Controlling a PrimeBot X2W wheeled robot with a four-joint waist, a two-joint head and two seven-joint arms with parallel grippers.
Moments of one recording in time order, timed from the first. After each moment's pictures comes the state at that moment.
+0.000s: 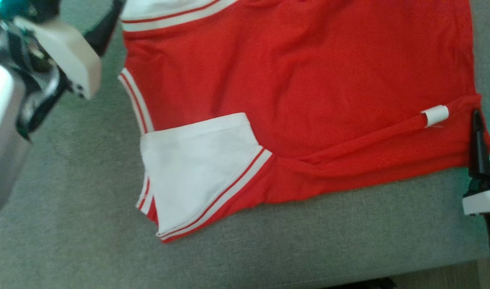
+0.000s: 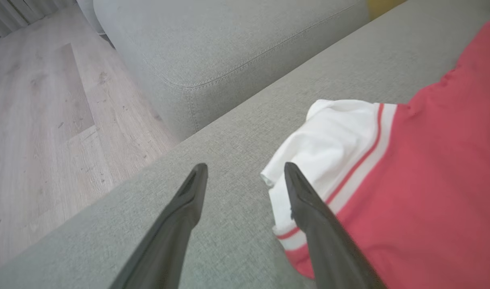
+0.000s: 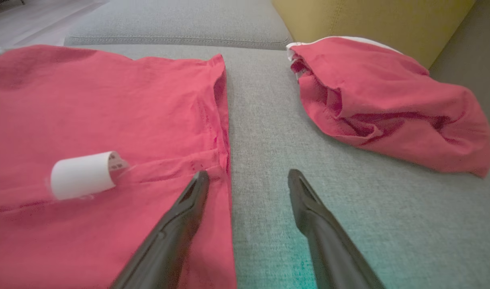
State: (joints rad) left arm -0.92 0.58 -0.59 0.18 -0.50 -0.12 0.39; right arm -0.10 -0.32 -0.10 0.13 0.27 0.13 -0.18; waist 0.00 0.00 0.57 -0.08
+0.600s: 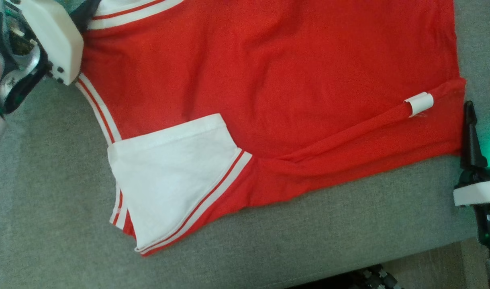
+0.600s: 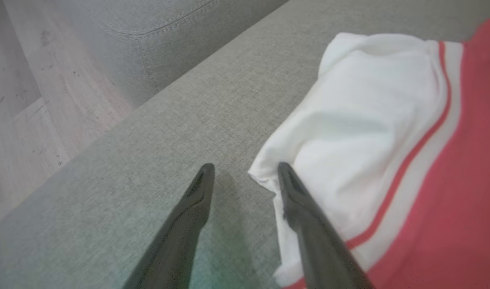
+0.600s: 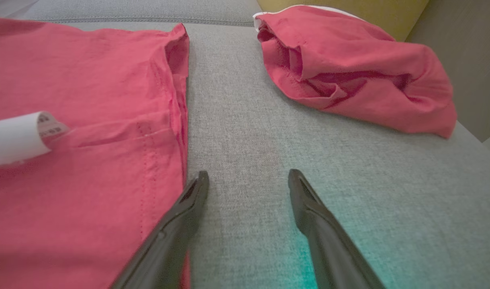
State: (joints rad) left arm -1.10 0.67 -0.81 0.32 -0.64 -0.13 0.44; right arm -0.16 -0.29 -0.08 0.20 0.27 0.13 -0.23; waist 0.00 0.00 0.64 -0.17
